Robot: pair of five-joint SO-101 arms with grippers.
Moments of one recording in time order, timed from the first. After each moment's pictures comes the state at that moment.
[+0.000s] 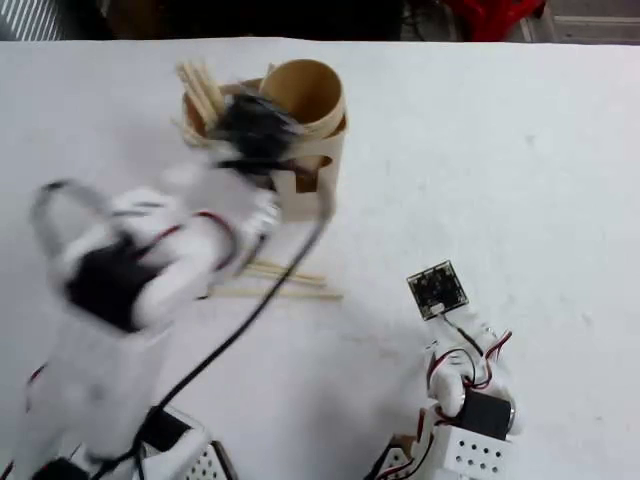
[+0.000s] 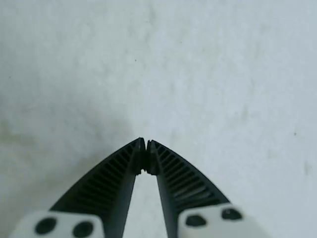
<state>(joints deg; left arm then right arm) 20.8 -36.2 5.5 81.1 -16.3 12.0 -102.5 96.4 69.6 40.7</state>
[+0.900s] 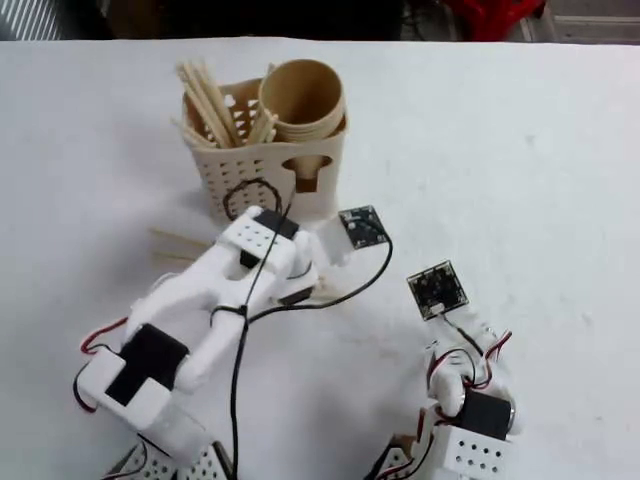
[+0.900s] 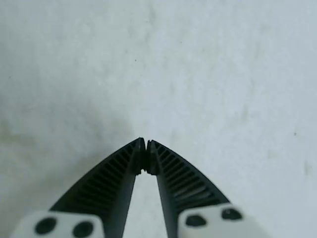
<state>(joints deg) 22.9 7.4 28.2 59.7 -36.4 12.0 -102.5 96.4 69.6 40.7</state>
